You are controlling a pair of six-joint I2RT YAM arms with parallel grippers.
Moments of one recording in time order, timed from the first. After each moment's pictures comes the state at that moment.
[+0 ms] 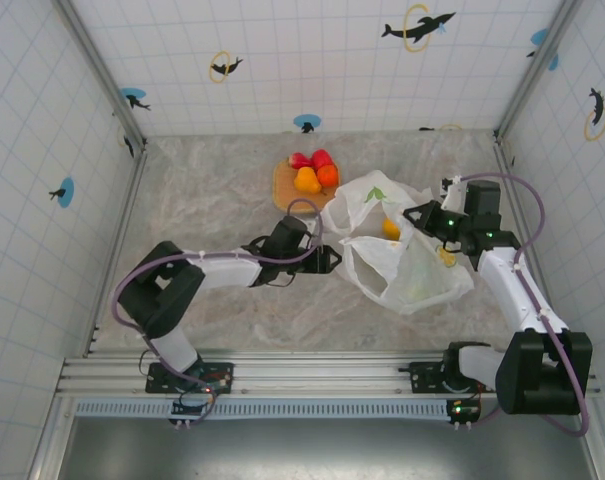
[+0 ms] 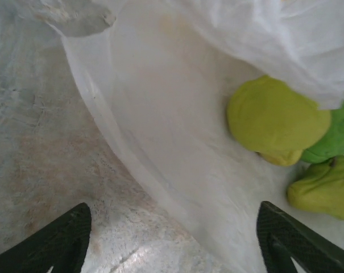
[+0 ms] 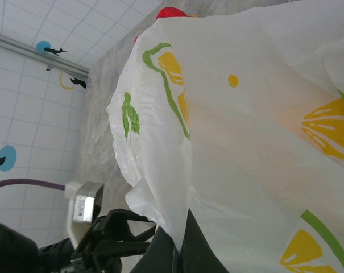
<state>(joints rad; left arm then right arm) -0.79 1.74 0.82 0.17 0.30 -0.66 0.02 1.17 0.79 -0.30 -0.67 0.54</state>
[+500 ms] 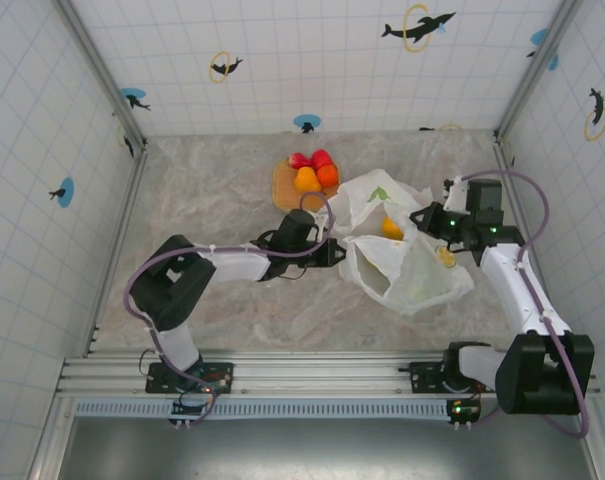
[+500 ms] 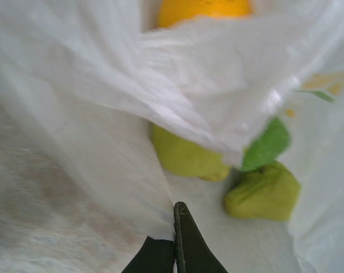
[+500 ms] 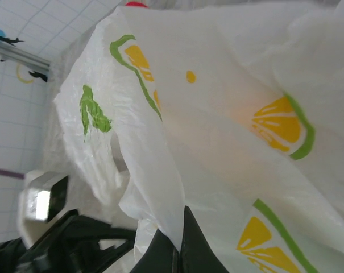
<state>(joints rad) -0.81 1.76 0.89 0.27 0.47 -0.71 0.02 1.17 0.88 -0.49 -0.55 0.41</state>
